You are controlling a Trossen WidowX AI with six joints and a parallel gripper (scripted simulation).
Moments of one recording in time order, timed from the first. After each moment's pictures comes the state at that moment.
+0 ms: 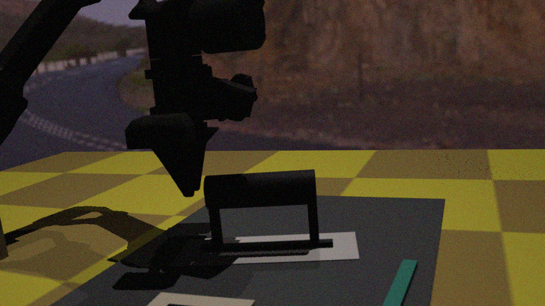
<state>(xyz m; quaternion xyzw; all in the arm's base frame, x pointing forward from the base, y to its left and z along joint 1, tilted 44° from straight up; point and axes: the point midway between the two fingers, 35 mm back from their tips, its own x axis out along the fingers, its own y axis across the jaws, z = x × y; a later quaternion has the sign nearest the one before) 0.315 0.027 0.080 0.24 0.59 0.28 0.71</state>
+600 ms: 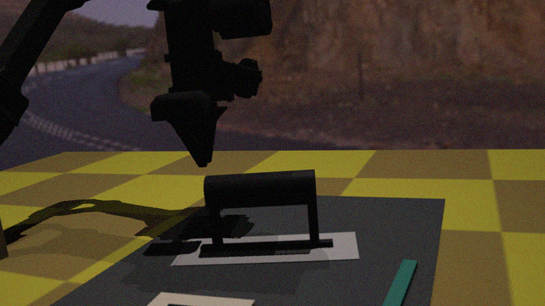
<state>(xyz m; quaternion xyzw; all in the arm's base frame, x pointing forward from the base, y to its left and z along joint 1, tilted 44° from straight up) 0.300 0.072 0.142 0.23 0.59 0.29 0.72</state>
